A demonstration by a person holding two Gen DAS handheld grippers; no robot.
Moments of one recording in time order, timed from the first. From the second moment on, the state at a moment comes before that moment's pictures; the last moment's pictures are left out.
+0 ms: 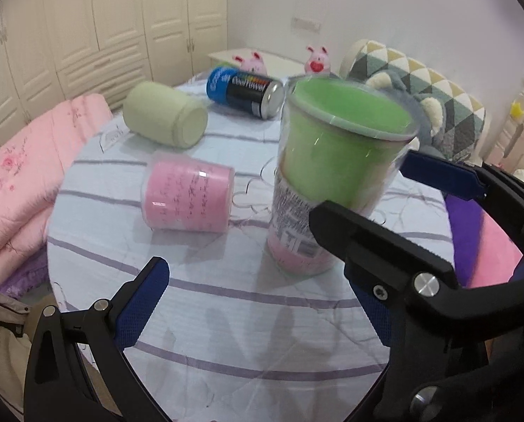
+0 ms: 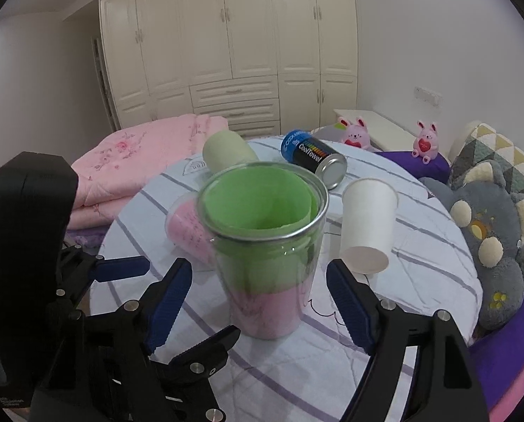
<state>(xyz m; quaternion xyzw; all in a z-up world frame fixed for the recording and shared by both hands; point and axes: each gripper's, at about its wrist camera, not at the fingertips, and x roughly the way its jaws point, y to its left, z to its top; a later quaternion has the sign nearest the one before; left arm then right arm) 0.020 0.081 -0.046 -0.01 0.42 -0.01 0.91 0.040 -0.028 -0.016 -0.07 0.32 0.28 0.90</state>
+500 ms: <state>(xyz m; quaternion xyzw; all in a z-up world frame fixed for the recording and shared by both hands) -0.017 0.063 0.003 0.00 0.36 -0.03 0.93 0.008 -0.046 0.020 -0.04 0.32 0.28 0.90</state>
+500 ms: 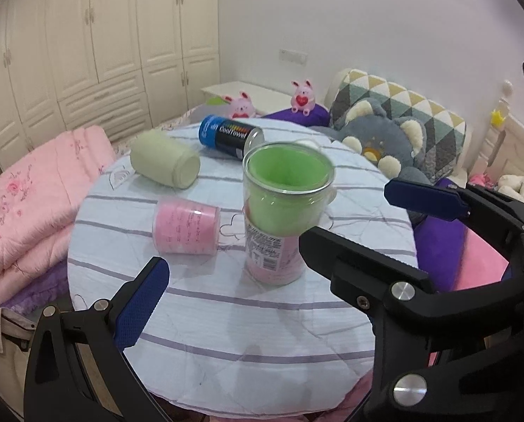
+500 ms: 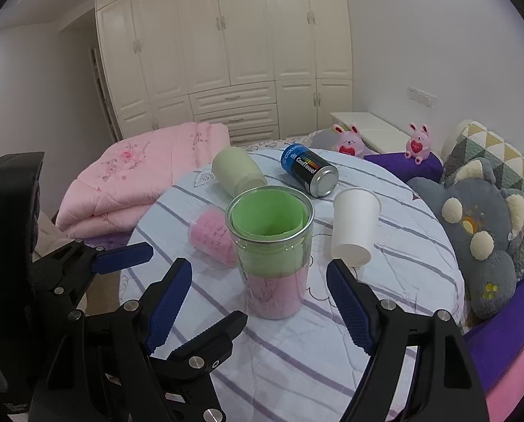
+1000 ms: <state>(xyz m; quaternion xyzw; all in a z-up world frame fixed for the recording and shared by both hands) -0.023 0.032 0.055 0.02 0.33 -0.01 0.94 0.009 -0.090 0.061 0.00 0.33 0.26 0.91</state>
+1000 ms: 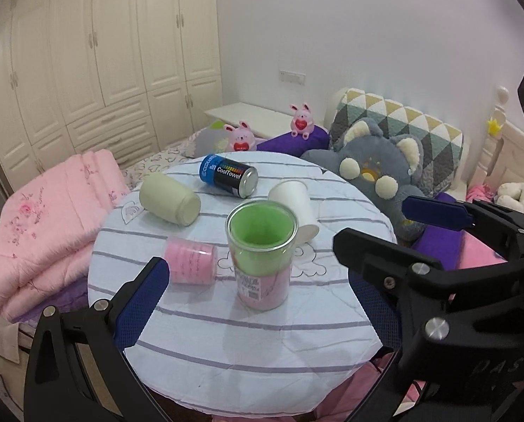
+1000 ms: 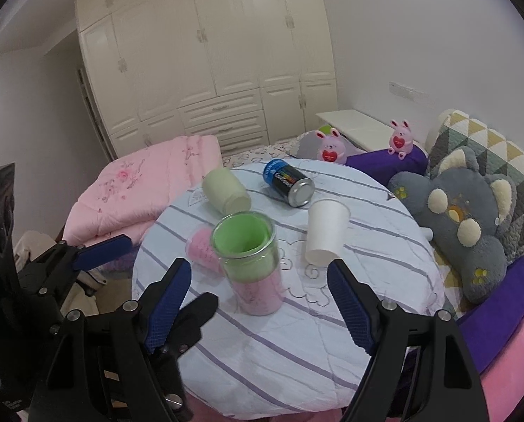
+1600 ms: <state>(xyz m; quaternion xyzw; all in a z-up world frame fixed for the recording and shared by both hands) 0.005 0.011 0.085 0.03 0.31 -0.01 0.95 0.034 -0.120 0.096 0.01 0.29 0.23 0.93</state>
